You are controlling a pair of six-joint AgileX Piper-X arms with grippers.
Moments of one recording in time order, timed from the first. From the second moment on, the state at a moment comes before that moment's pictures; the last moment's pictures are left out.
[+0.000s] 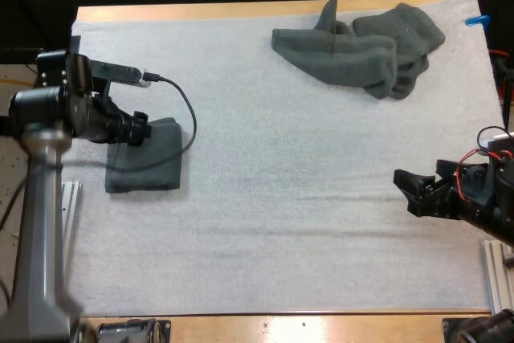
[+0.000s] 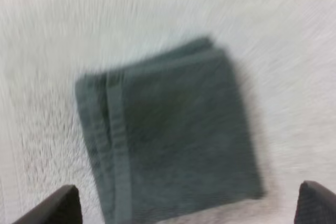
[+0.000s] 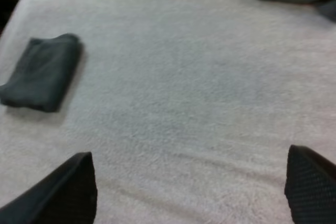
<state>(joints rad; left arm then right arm) 0.10 1.35 -1.32 1.20 0.09 -1.48 0.41 0.71 -0.97 1.00 -0.18 -1.55</state>
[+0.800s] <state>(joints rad) 0.00 0.71 -1.00 1.15 0.10 -1.57 0.03 0.75 -0.97 1.12 -0.11 -1.77</state>
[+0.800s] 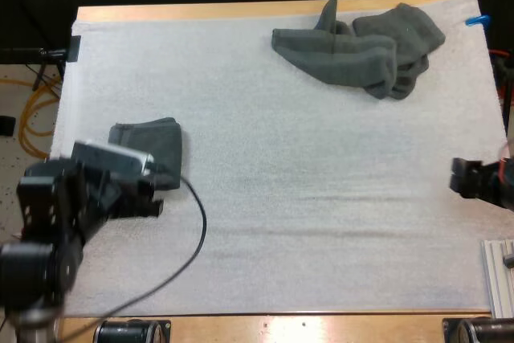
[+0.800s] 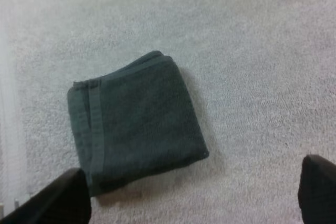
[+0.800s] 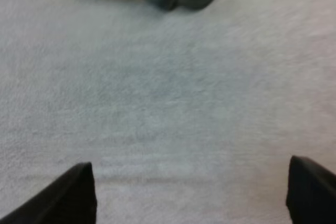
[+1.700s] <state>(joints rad) 0.00 -0.01 -0.86 1.41 0.11 -1.59 0.03 -0.02 -0.83 1.26 -0.03 -1.81</state>
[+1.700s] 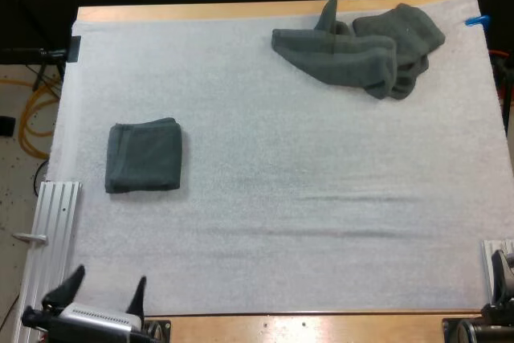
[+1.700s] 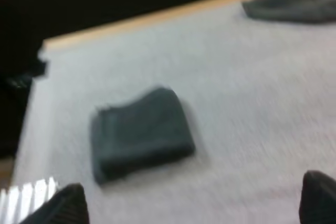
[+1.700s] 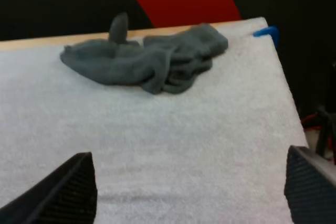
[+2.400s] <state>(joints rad) 0.01 -0.01 -0.63 1.10 0.11 -1.59 0.03 -0.02 -0.65 1.03 -0.06 -1.82</state>
